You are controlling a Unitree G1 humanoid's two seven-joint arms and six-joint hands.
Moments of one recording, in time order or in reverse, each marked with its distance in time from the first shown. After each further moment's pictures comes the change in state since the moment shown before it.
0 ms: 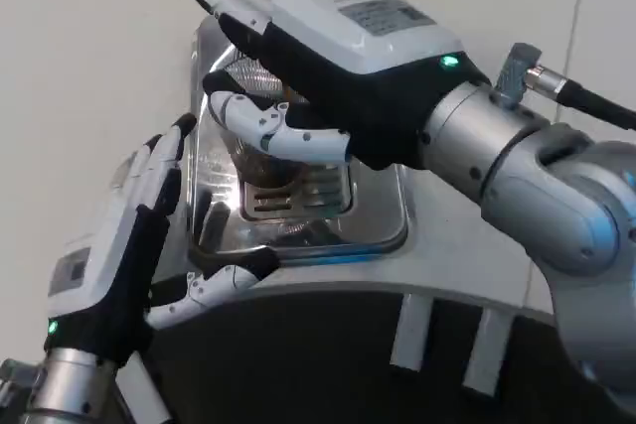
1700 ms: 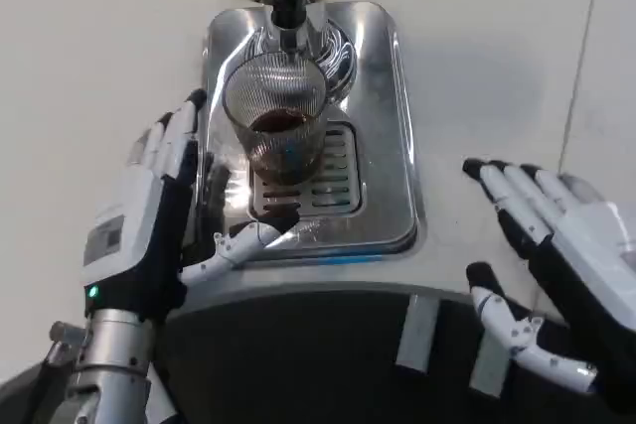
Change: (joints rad) left arm -0.176 -0.058 -0.086 0.177 0.049 0.111 0.133; right arm 1.054 -0.050 -0.421 -0.349 -0.157 -0.326 -0.304
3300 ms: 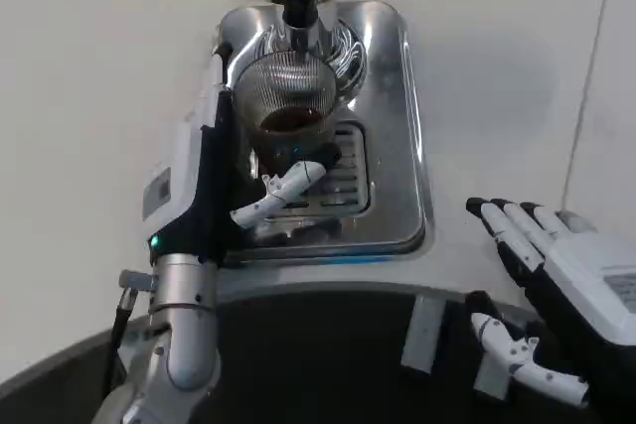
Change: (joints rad) left arm -0.276 -0.137 -0.045 0.325 -0.080 -0.038 0.119; right arm -0.008 0.024 -0.008 0.143 -0.037 -0.064 0.001
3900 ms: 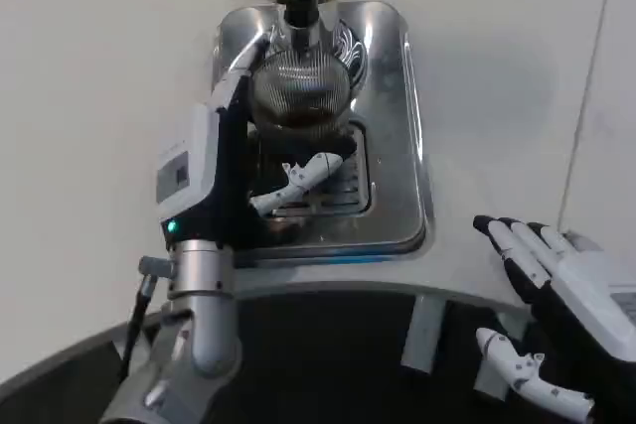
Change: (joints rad) left arm -0.068 -0.019 -0.065 0.051 0.061 0.034 0.148; right arm 0.050 0.016 0.002 -0.028 -0.003 0.029 0.012
